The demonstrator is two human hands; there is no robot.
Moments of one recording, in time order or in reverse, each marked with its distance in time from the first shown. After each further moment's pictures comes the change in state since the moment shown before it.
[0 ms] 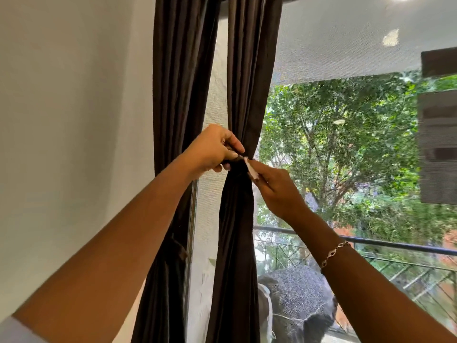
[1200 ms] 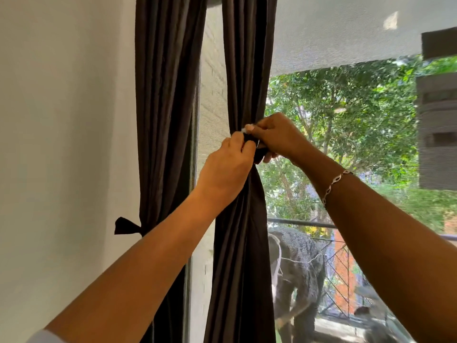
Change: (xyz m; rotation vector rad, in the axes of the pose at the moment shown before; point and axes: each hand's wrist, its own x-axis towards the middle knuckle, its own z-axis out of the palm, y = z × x) left_hand -0.021 -0.021 0.061 0.952 0.381 0.497; right_hand 0.065 -0.002 -0.036 0.027 -0.182 0.399
